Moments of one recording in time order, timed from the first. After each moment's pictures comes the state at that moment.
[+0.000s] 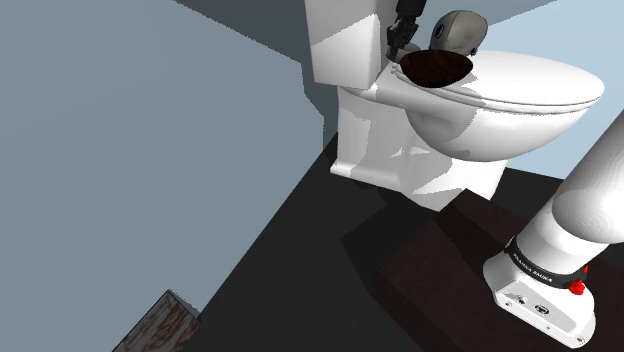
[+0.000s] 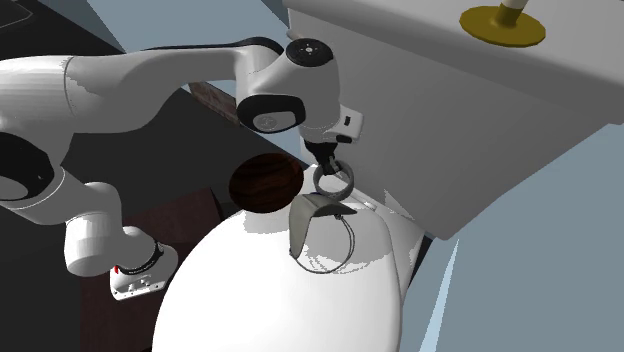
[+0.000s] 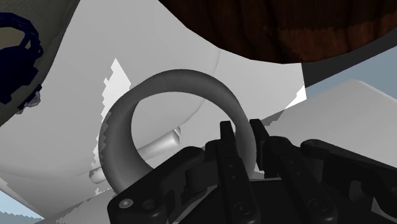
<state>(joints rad) -0.06 0.02 -0.23 -1.72 0.09 1.87 -0.35</state>
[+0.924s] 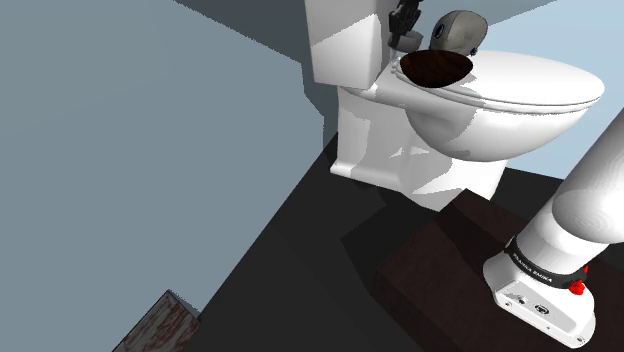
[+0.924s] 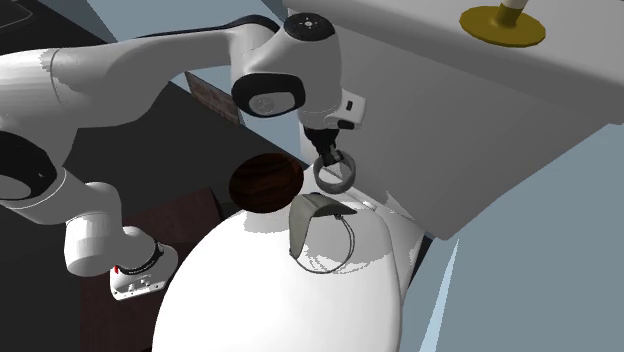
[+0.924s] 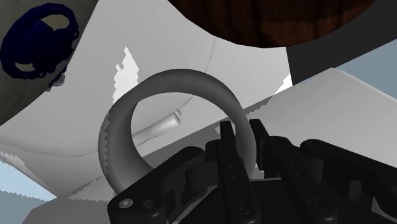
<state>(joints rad) -0.06 0.04 -0.23 -1.61 0.09 1.78 -0.34</state>
